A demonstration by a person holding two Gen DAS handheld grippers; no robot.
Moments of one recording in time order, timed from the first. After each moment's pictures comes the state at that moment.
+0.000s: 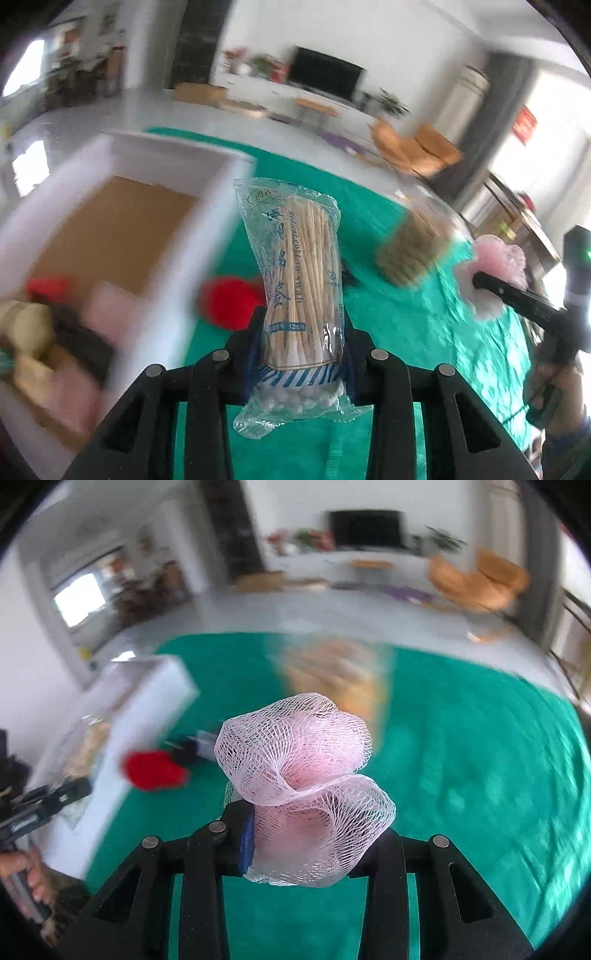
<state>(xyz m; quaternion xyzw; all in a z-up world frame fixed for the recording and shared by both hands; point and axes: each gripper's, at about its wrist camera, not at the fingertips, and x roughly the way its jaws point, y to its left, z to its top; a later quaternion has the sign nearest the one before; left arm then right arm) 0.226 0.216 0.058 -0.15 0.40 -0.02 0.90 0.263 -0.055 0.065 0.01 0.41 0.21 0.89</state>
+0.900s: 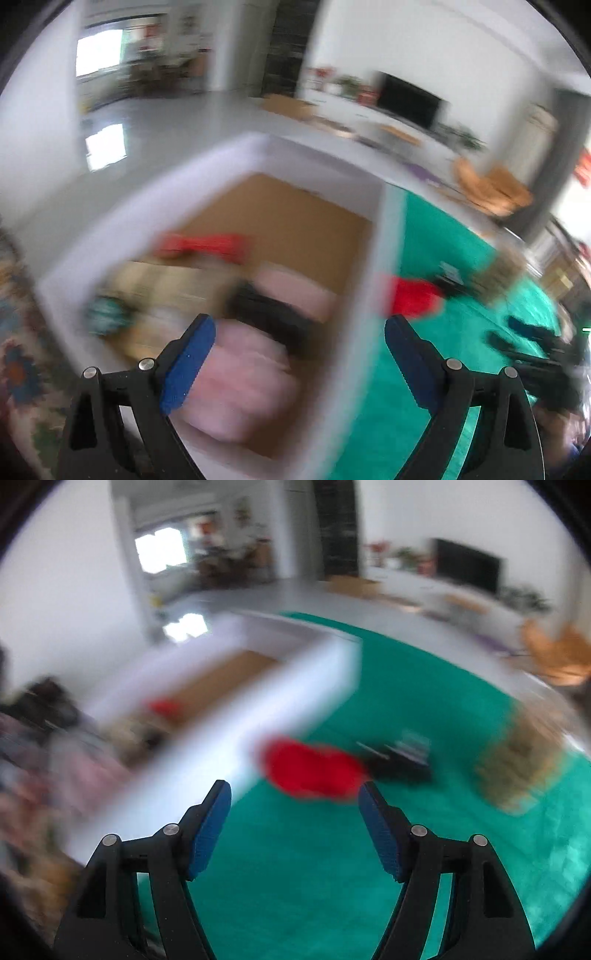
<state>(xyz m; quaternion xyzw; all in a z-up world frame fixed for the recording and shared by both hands) 0.127 0.310 0.039 -0.16 0.39 0.08 0.90 0.212 0.044 -0.014 -0.12 0.39 0.23 0.89</state>
